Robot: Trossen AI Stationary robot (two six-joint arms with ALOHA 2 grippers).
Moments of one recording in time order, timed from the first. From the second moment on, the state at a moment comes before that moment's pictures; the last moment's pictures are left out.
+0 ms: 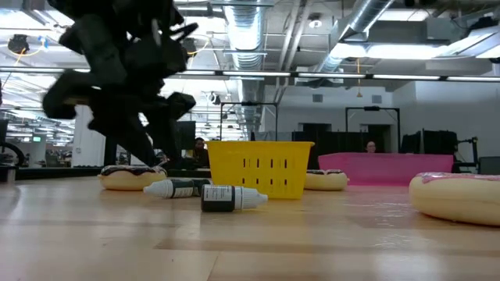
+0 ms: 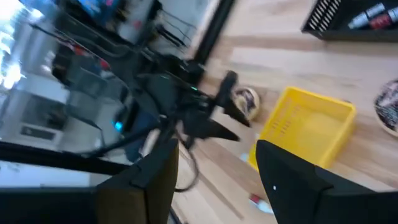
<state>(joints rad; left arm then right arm) -0.20 1.53 0.70 -0.12 -0.04 0.26 0.52 1.19 1.08 -0.45 0.70 1.40</state>
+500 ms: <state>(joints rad) -0.17 1.54 0.70 -0.09 -0.02 0.31 0.55 1.18 1.08 -0.43 0.77 1.42</state>
